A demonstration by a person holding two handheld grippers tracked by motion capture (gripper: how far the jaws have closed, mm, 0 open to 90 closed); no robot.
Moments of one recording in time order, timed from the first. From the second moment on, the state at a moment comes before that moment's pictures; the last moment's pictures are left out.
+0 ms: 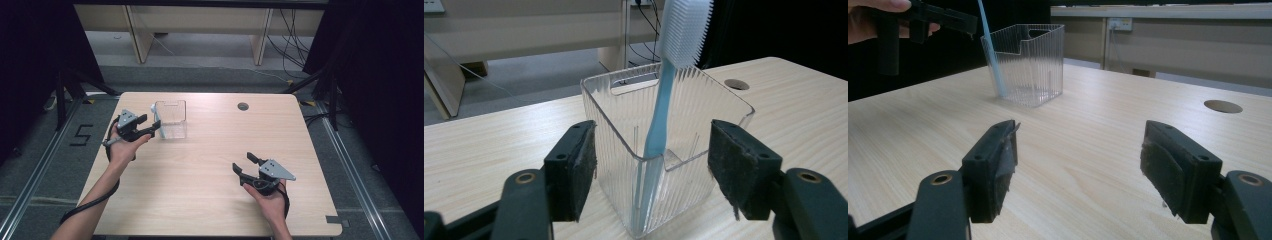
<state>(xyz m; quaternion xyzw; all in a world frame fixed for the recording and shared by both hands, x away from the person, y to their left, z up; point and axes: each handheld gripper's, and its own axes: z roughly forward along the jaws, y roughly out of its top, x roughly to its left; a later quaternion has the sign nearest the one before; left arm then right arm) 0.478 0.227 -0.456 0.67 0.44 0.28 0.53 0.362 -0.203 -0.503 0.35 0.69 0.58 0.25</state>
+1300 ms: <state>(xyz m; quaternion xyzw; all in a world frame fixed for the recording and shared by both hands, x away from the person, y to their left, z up) 0.397 0.238 -0.478 0.67 0.42 0.27 0.54 0.361 -0.204 -0.502 0.35 0.69 0.58 0.25</state>
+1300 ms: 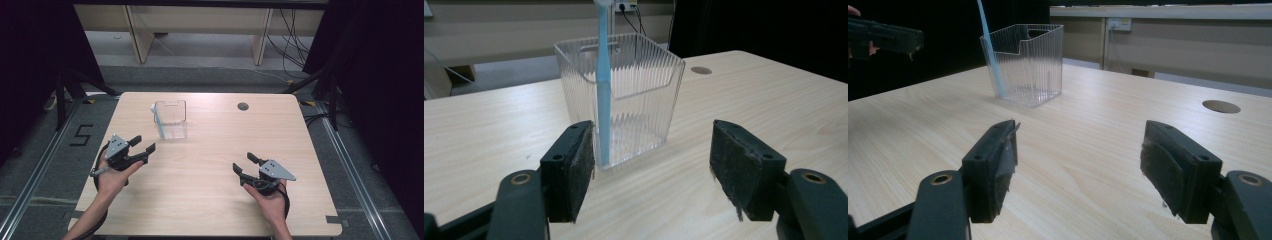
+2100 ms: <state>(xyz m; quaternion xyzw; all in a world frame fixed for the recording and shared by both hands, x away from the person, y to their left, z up) 0.373 0.249 -0.523 0.67 0.43 0.28 0.54 0.361 -0.203 -0.505 0.35 0.69 0.58 0.25</state>
